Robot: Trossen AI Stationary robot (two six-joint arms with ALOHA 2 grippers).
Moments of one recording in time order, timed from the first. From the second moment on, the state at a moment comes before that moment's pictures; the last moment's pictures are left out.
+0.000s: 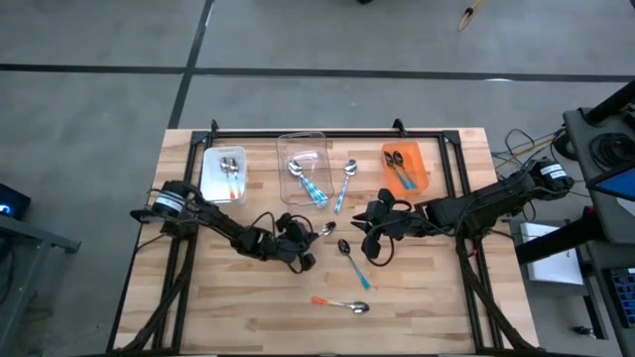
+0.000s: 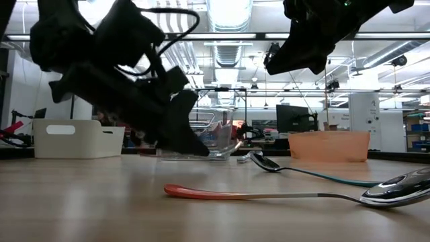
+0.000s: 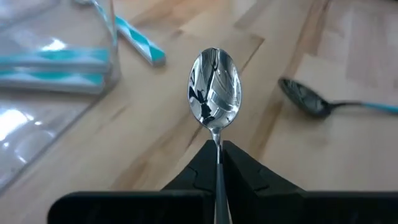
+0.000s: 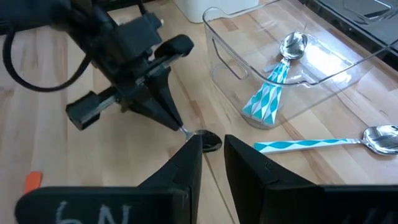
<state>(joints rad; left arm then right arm) -0.28 1.94 0.71 0.60 -0.62 -0.55 0.24 1.31 0.78 -0.09 0.43 0.40</state>
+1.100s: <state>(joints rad) -0.30 1.29 0.70 0.04 -0.79 -0.47 0.24 1.31 0.78 -0.09 0.42 0.40</state>
